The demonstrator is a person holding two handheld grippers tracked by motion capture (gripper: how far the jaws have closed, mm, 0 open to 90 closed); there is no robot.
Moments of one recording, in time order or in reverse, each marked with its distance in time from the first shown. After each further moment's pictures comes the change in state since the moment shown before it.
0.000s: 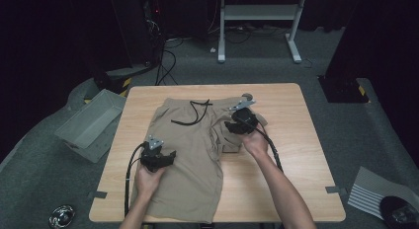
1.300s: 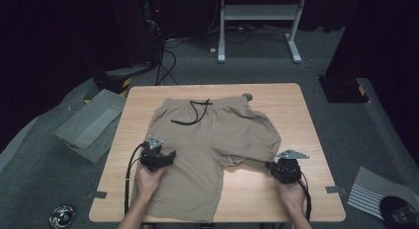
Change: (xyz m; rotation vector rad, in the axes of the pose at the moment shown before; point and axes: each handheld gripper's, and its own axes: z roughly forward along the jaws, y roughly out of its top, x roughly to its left) left arm 0.001 0.000 0.000 0.001 0.008 0.001; right arm -0.002 -0.170 -0.077 -0.026 -0.040 0.257
